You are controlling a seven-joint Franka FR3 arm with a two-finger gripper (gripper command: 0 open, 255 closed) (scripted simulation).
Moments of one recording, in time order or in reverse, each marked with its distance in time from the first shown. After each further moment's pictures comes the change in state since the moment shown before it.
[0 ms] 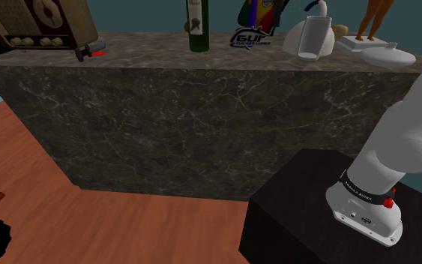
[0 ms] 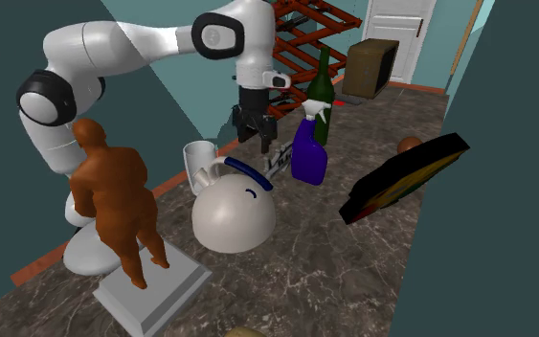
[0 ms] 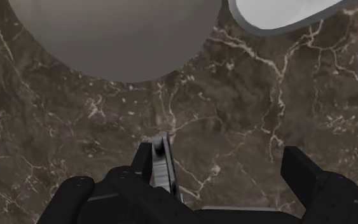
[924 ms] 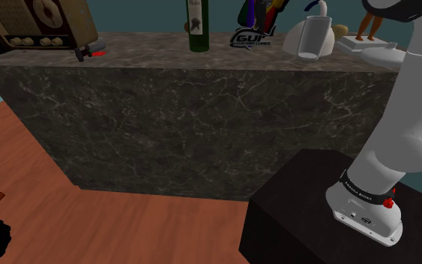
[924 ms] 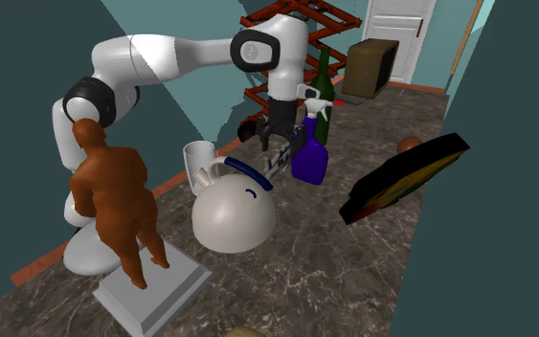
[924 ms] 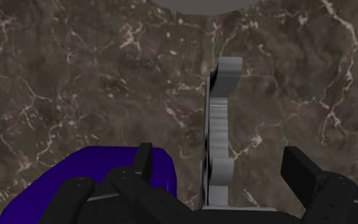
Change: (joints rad) arm -0.022 0.253 -0.009 0.223 0.057 0.000 -0.230
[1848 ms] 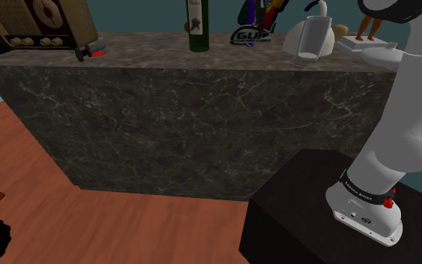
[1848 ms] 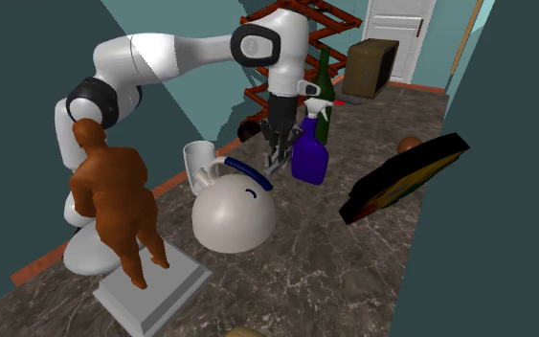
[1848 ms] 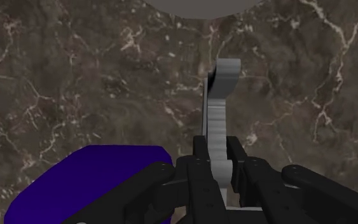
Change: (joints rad) arm -0.004 0.020 -0.001 0.055 0.004 -0.045 -0.007
